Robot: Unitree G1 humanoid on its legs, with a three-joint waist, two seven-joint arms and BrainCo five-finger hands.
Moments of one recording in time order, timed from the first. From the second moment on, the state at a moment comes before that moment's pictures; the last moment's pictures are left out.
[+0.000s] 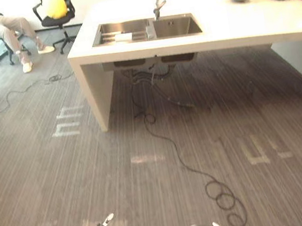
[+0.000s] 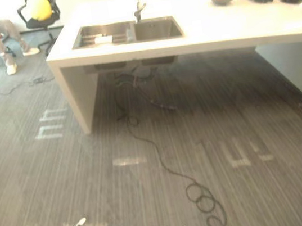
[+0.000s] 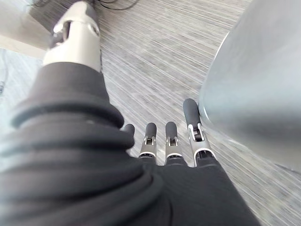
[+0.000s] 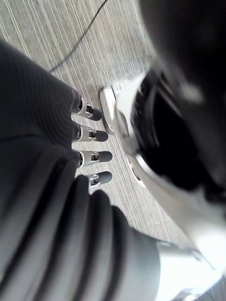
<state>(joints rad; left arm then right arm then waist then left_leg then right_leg) 0.05 0.02 0.40 1.03 -0.16 0.03 -0.06 0.15 -0.15 -0.28 1.07 0.13 0.16 0.40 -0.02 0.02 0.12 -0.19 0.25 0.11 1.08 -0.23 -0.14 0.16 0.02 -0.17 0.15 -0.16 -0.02</state>
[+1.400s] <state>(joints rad) 0.02 -0.08 0.35 0.79 -0.33 -0.18 0.09 0.27 -0.10 -0.46 1.05 0.09 0.20 0.44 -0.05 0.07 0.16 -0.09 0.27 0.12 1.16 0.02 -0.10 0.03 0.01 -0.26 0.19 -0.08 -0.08</state>
